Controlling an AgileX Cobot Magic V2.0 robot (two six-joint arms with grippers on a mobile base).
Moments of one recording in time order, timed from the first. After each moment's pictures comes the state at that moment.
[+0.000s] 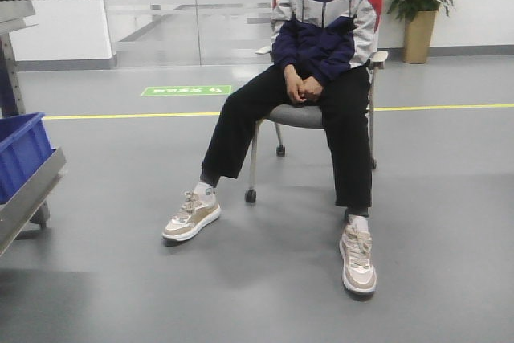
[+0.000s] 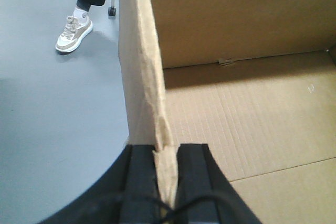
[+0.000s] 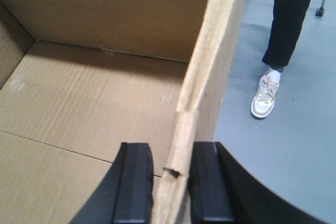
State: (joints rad) left arm -0.46 1.35 -1.86 0.20 1.25 -0.42; right arm 0.31 1.17 -1.68 0.20 1.17 -0.03
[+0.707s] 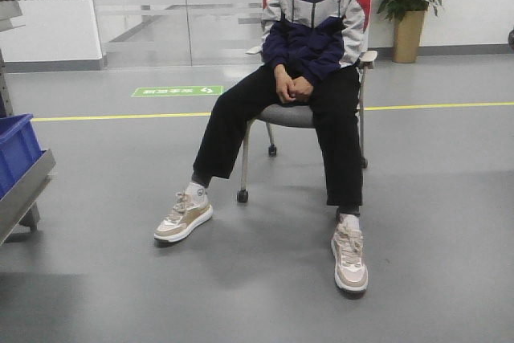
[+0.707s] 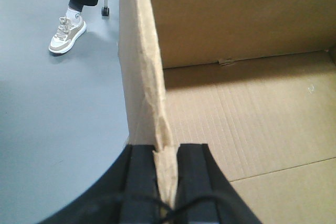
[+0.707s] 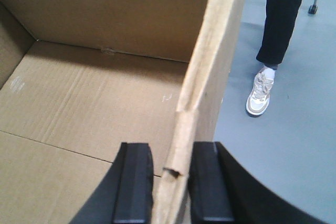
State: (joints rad) left arm -0.46 1.35 -1.86 0.20 1.25 -0.42; right arm 0.31 1.17 -1.68 0.20 1.17 -0.03
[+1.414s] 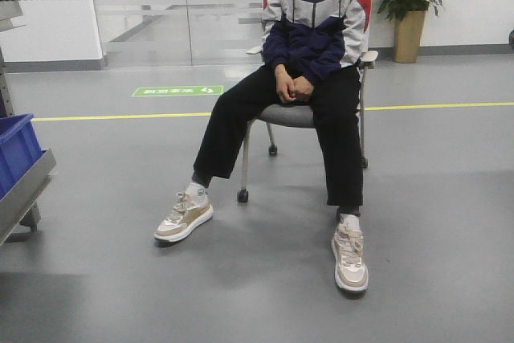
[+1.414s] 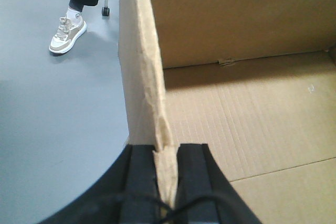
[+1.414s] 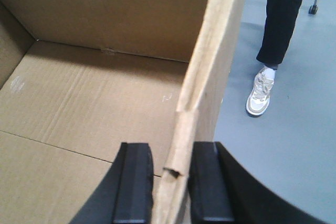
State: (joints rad) left arm -0.46 1.35 -1.86 0.20 1.25 -0.42; right arm 0.31 1.17 -1.68 0.20 1.17 -0.03
